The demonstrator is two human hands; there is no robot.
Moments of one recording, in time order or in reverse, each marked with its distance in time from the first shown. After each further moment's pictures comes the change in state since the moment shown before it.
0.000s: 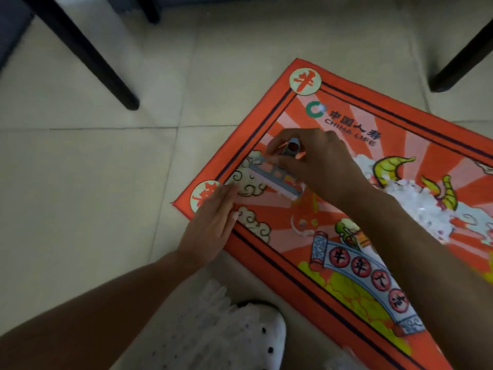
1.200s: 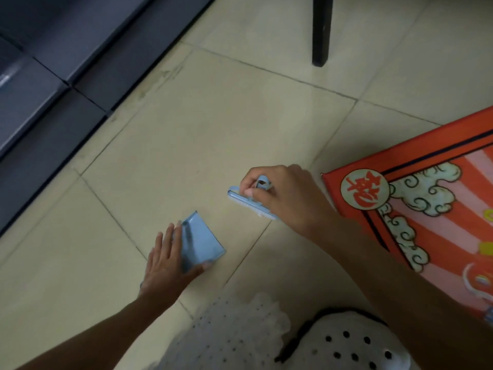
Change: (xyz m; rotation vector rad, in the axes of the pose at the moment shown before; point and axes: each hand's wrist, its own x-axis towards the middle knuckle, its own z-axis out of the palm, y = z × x) left_hand -0.317 -0.080 -0.051 0.007 -0.039 -1.147; right_hand 0.002 -0.176 0.214 0.182 -0.585 -0.354
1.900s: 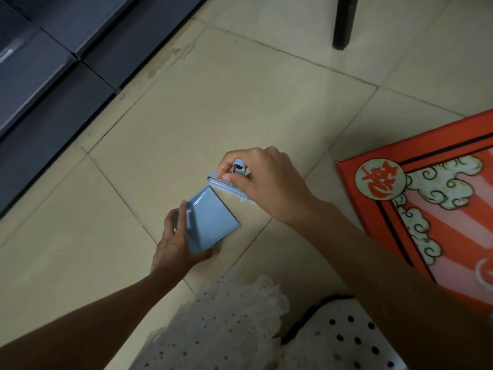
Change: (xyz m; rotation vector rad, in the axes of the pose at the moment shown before) left_hand 0.009 -0.009 0.013 -0.209 0.106 -0.011; right_hand 0.016 -0.038 0.033 -0.007 -0.018 -0.114
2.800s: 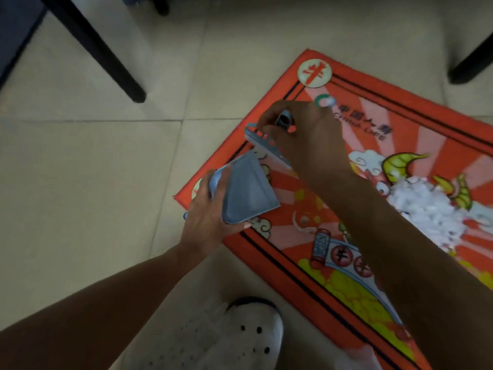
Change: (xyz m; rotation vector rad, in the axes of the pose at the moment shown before) left_hand 0.027 0.329 0.084 -0.027 -0.105 0.965; right_hand -0.173 0.114 -0.212 -0.166 0.814 0.517
